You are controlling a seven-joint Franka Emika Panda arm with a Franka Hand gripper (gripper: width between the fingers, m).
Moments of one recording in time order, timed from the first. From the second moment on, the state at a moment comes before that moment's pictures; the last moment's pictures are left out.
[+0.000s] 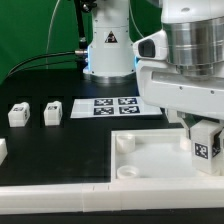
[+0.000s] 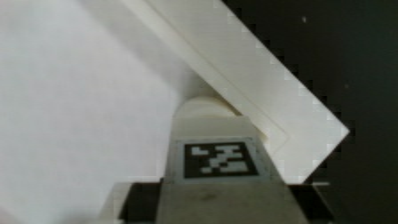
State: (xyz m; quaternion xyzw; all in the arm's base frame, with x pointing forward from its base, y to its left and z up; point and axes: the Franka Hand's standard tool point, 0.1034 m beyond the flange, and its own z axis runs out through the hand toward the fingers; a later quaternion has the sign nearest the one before) arm 0.623 0.113 0.071 -0.90 0.43 0.01 0.07
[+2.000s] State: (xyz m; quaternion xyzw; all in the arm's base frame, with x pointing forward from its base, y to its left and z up) arm 0.628 0.118 0.074 -0.99 -0.10 -0.04 0.03
